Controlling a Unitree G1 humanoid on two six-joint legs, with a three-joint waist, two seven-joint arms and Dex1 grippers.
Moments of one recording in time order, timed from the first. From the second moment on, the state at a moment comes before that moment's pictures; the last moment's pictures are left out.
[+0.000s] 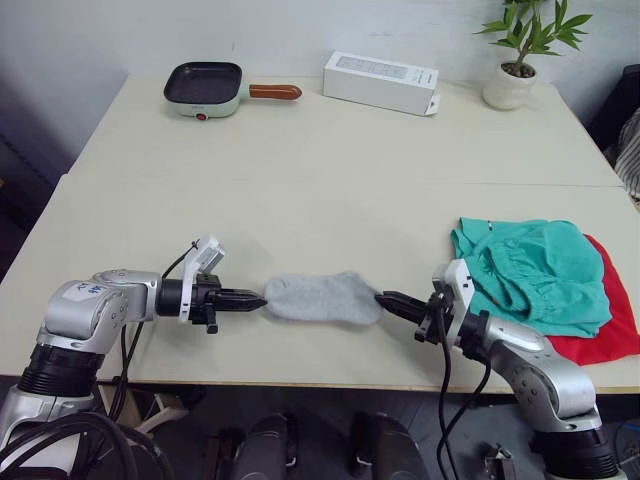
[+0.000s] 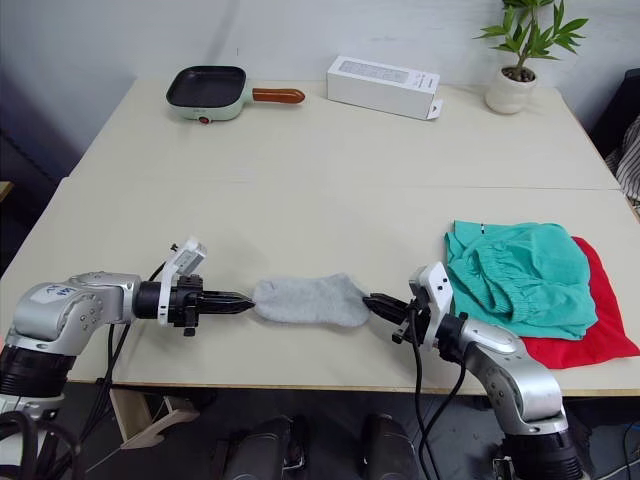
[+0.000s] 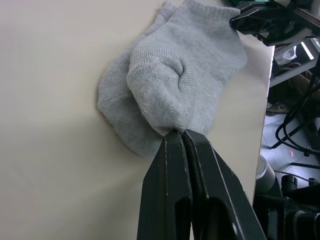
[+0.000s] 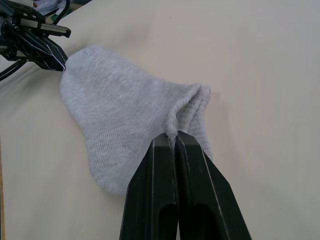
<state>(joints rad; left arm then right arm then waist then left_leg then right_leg) -0.44 0.82 -0.04 -0.03 -0.64 1.01 -1.02 -0.12 -0.48 -0.04 -0.28 0.54 0.57 0.79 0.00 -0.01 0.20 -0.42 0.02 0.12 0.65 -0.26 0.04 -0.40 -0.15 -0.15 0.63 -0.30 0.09</state>
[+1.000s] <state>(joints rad) -0.43 0.49 -0.16 -0.01 -0.33 0.55 -0.77 -0.24 -0.34 0.23 -0.05 0.22 0.15 0.76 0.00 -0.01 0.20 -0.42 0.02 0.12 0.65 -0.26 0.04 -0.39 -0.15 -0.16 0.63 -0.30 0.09</state>
